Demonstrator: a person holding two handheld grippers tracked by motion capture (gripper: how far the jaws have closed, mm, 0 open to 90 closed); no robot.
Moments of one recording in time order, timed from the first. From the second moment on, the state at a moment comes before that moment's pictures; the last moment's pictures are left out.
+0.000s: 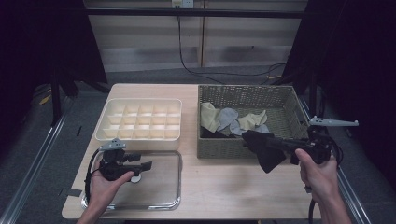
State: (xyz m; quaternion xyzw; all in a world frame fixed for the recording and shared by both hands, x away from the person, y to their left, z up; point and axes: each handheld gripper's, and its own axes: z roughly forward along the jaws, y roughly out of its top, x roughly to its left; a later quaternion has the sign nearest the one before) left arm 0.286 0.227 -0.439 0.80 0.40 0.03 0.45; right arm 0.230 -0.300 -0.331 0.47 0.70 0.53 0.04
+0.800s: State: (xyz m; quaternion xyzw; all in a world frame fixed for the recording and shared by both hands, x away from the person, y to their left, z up) left arm 0.288 0.193 -0.432 0.82 0.37 0.03 0.44; right arm 0.199 -0.286 -0.411 0.48 0.72 0.50 -0.02
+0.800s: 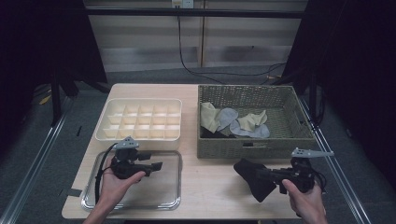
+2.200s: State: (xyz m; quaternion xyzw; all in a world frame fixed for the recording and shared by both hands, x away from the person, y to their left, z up) left arm 0.290 0.145 -0.428 0.84 0.32 0.01 0.45; right arm 0.252 -0.221 -0.468 0.44 0.79 0.43 -0.06
